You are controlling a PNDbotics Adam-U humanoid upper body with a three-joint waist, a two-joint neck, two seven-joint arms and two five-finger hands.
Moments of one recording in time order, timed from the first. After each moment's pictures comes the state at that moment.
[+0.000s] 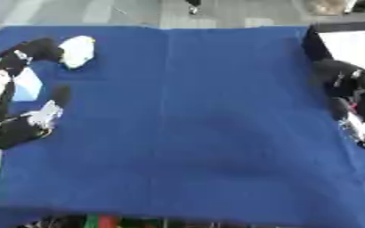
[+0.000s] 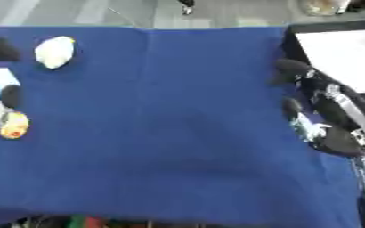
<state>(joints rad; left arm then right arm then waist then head) -0.14 0.42 0.15 -1.98 -0.49 -0.34 -0.27 -0.18 -0.30 -0.06 -1.92 0.03 -0.32 0.50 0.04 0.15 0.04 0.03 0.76</state>
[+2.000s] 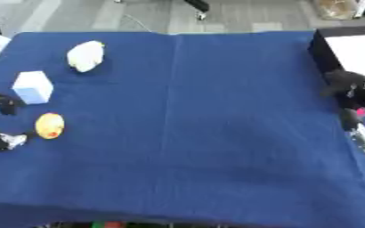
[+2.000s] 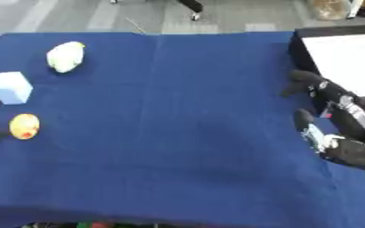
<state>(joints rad) -0.19 0.75 0.07 -1.43 -0.79 -0.21 -0.35 -0.17 -0.31 -0.06 -1.91 0.05 -0.33 0.52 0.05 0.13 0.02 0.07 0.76</state>
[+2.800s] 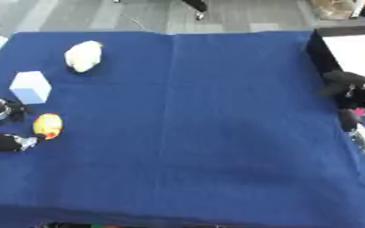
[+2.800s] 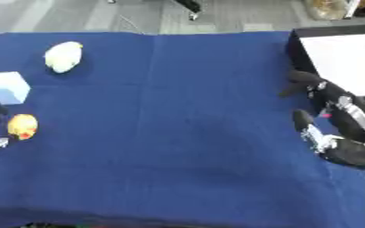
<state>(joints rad) -0.25 0.70 0.03 -1.31 -0.85 -0.20 -0.36 -0.17 -0.31 -0.05 -1.91 0.04 -0.33 0.53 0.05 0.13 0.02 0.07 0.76</state>
